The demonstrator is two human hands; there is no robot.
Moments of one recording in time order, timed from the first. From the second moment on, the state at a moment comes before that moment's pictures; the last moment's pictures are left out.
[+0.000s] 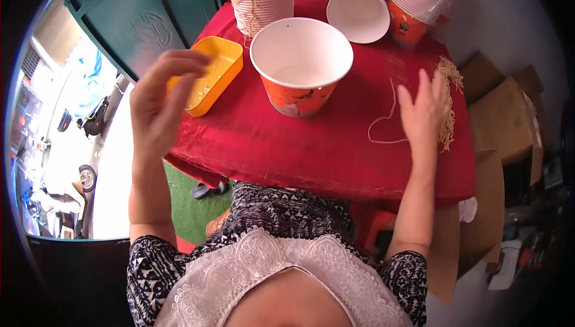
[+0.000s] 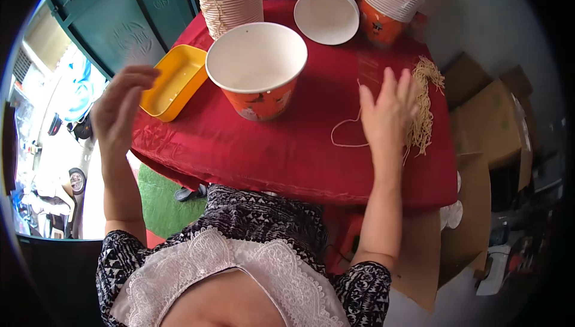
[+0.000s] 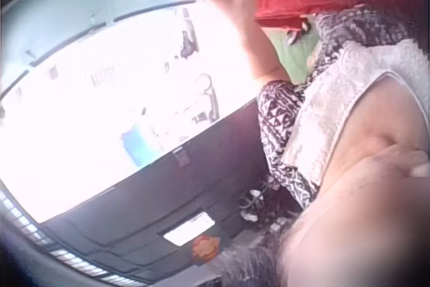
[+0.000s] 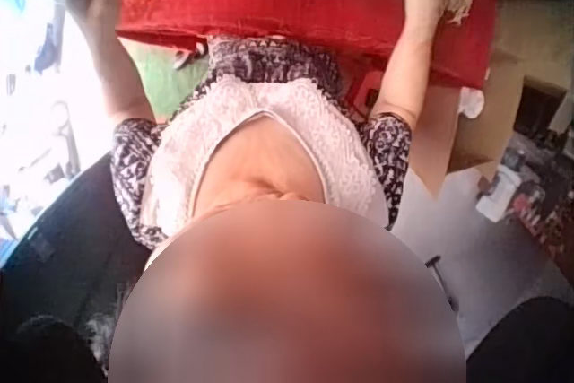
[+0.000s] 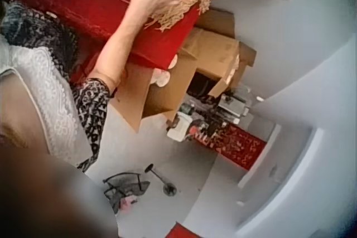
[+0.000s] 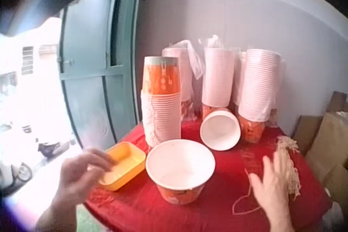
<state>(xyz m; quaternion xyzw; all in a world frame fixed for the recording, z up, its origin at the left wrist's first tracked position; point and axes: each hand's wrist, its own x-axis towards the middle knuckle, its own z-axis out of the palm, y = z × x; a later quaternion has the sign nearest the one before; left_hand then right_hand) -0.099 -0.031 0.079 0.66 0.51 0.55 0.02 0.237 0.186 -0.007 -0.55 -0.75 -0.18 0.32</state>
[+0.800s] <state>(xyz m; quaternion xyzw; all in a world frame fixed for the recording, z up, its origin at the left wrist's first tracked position) -0.126 -0.152 -0.311 0.09 0.60 0.57 0.55 0.423 0.053 -0.204 -0.58 -0.48 0.66 0.03</state>
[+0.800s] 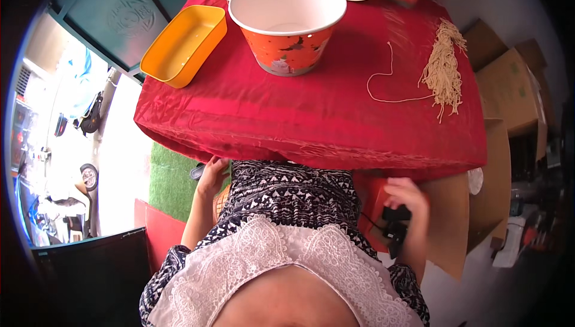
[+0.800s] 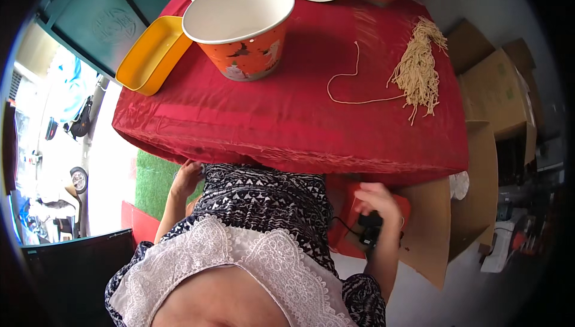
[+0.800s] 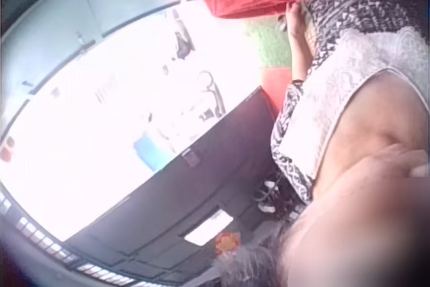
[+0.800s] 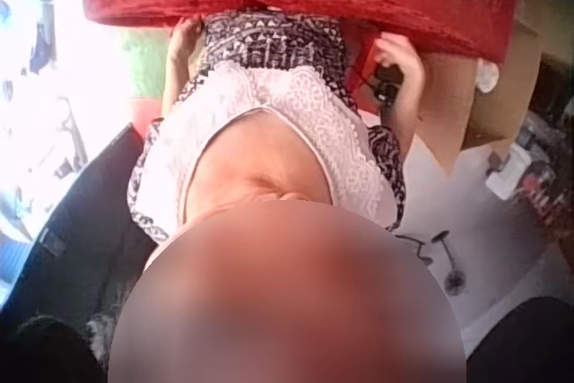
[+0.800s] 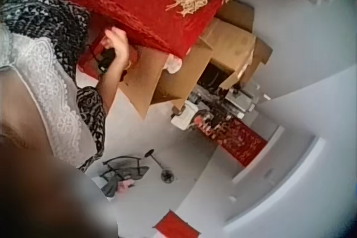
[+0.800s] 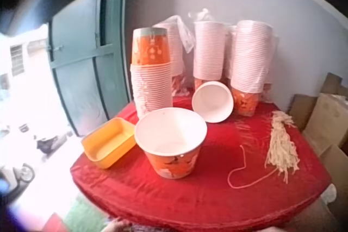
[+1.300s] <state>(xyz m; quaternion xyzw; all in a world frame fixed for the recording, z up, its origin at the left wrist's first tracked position) -0.108 -0.127 -0.240 -0.08 0.22 0.81 0.54 0.357 0.060 -0.283 -0.40 -0.06 0.76 0.51</state>
